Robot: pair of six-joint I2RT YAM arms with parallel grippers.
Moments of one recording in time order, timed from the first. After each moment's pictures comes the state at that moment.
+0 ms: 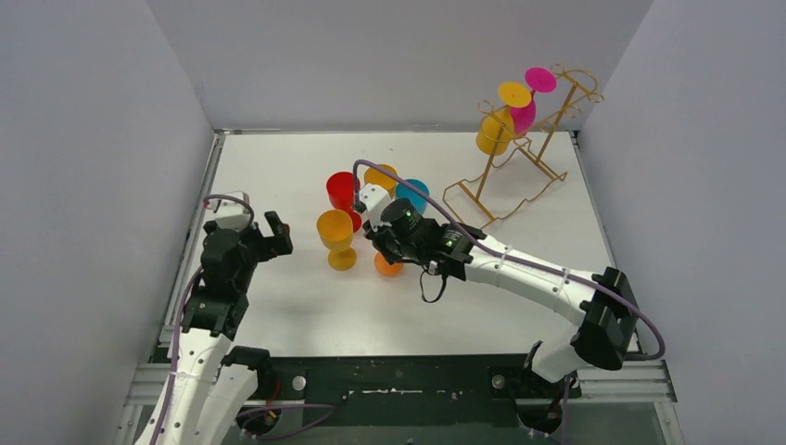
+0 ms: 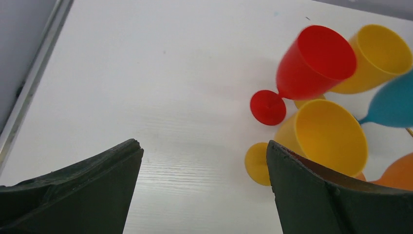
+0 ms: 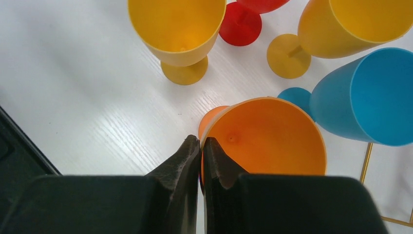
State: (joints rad) left arm -0.21 0.63 0.62 -0.28 -0.16 -0.24; right arm 1.00 1.47 1.25 -0.42 0.13 0.03
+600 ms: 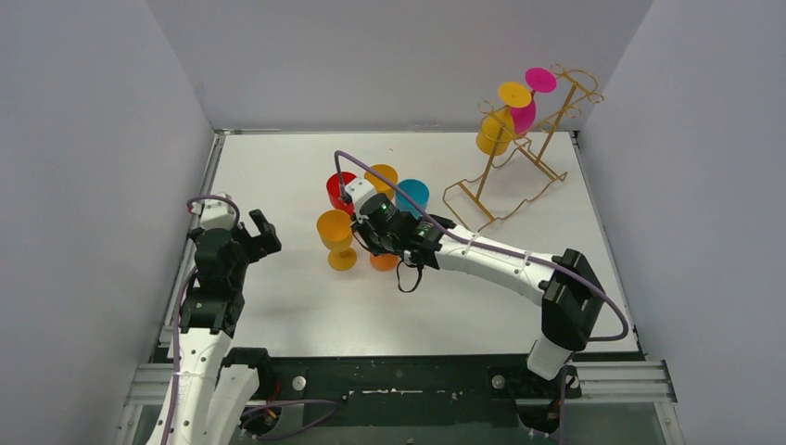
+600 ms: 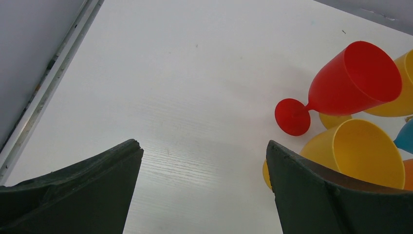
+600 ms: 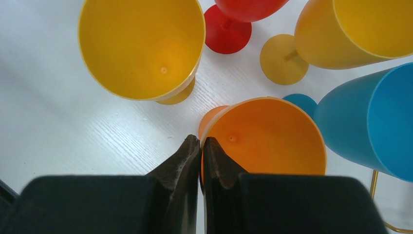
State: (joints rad) left arm -0.05 0.63 0.62 -0.33 -0.18 -0.31; right arm 0.99 1.68 1.37 -0.40 0.21 0.09
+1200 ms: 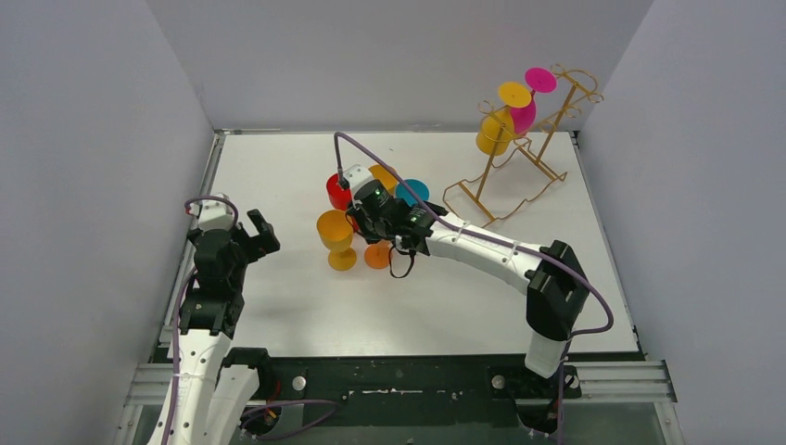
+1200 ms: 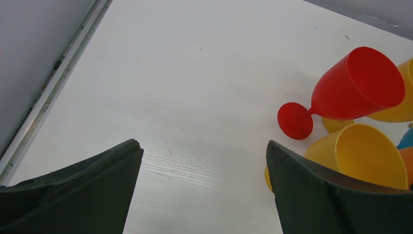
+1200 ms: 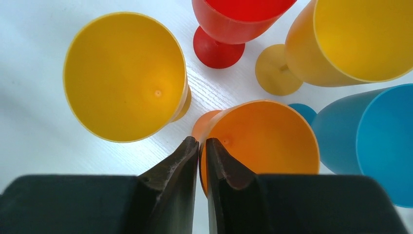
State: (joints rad) left arm -0.05 0.62 0.62 -0.33 -0.21 -0.31; right arm 0.95 1.78 1.49 -0.44 0.21 0.14
